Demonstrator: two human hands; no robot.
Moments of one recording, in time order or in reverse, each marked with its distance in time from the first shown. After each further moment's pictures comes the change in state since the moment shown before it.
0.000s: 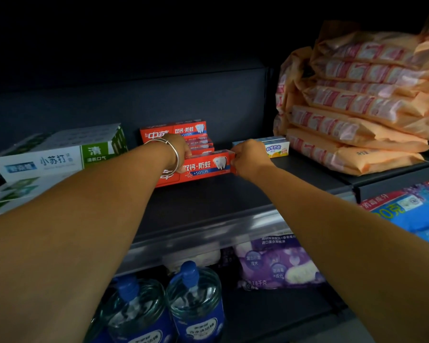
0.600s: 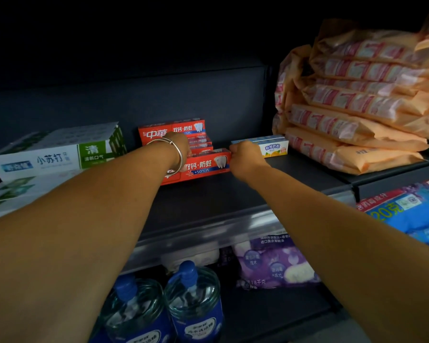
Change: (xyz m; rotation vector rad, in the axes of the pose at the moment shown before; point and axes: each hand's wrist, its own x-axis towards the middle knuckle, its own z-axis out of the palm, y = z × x) left_hand 0.007 0.007 0.001 0.246 0.013 0.020; right_hand -0.012 -0.008 -0.002 0.217 -0.008 0.044
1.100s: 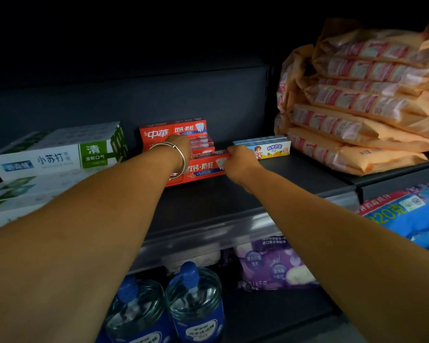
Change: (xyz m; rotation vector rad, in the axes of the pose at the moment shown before) left_hand 0.007 0.001 0.012 -0.131 0.046 -0.075; right_hand -0.001 -0.008 0.011 0.172 -0.059 0.055
